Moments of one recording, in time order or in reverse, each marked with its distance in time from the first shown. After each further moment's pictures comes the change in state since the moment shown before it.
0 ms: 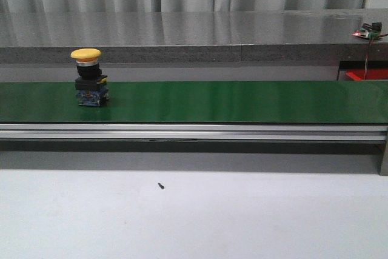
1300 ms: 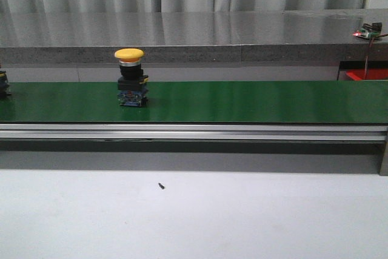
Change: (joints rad) left arm -0.296 -0.874 0.571 0.208 -0.025 0.096; right arm 0.000 0.004 0.000 0.000 0.026 0.000
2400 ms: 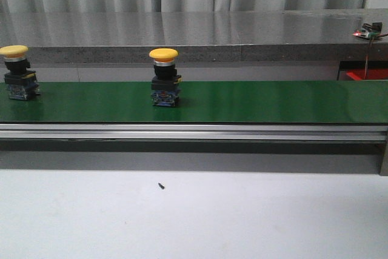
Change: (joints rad) left arm -0.004 -0.300 0.200 0.000 -0.061 0.000; right arm 0.463 0.760 -0.534 -0.083 0.067 -0.091
